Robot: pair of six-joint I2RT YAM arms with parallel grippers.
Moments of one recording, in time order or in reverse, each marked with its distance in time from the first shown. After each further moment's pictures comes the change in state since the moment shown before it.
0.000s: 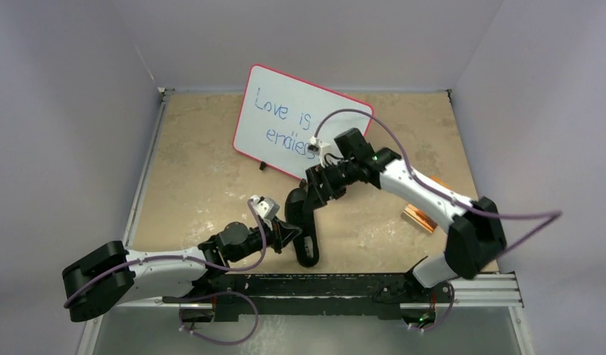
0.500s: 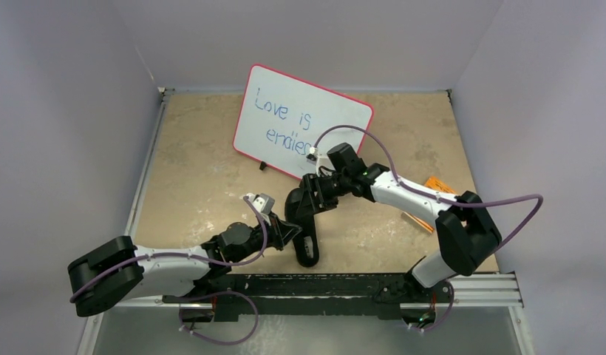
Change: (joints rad) left arm 0.002 0.073 -0.011 0.085 -0.071 -0.209; right arm 0.068 -0.053 -0.270 0.360 0.047 0.243
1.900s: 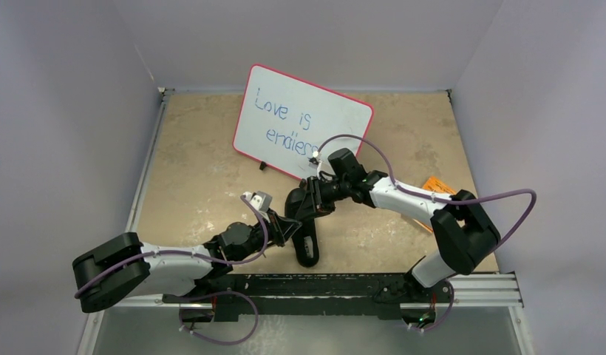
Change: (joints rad) left arm 0.000 0.051 0.000 0.092 -0.071 -0.017; right arm 0.007 0.003 -0.087 0.161 -0.060 0.280
